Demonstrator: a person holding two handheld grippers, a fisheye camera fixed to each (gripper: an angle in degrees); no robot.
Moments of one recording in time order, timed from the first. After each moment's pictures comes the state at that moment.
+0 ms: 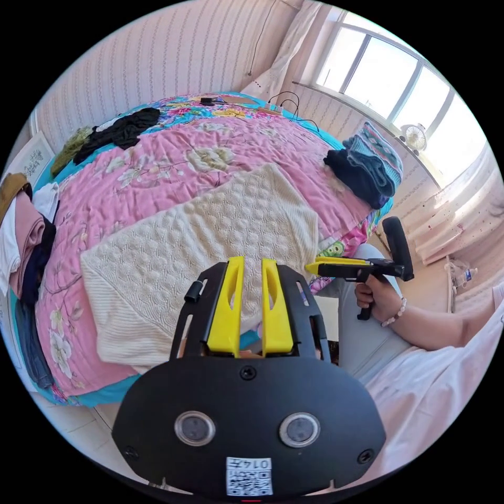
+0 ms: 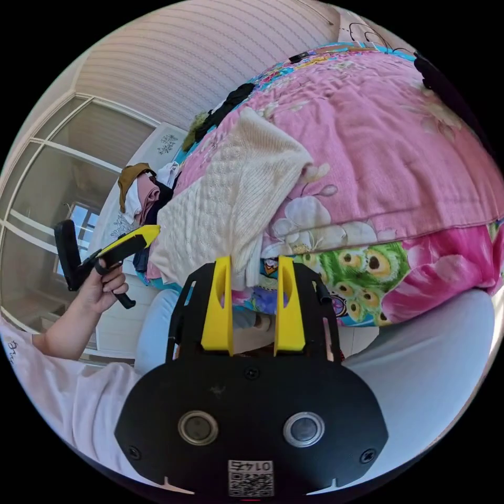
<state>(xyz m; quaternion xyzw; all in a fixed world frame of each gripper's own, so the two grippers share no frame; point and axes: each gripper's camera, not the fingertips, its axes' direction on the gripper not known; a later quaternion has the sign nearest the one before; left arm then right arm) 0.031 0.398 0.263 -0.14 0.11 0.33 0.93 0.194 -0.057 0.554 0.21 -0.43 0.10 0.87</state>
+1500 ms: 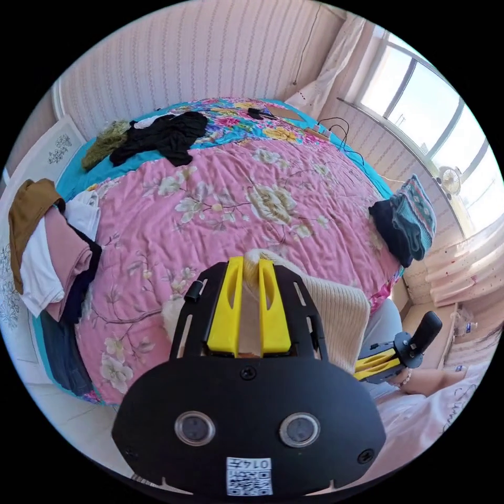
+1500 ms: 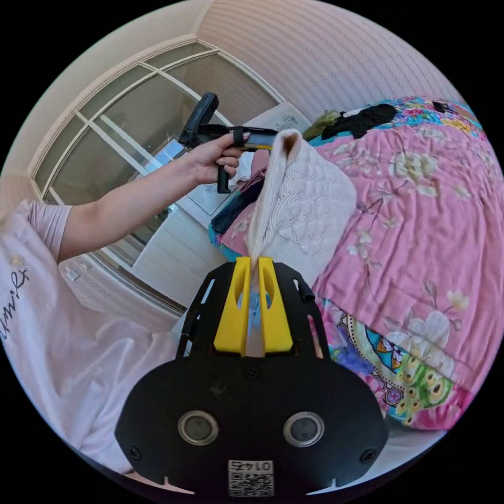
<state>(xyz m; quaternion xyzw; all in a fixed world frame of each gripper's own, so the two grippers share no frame) -0.054 0.213 0.203 -0.12 0.04 0.25 0.96 0.061 -0.044 0.430 0.32 -0.49 -0.20 0.78</state>
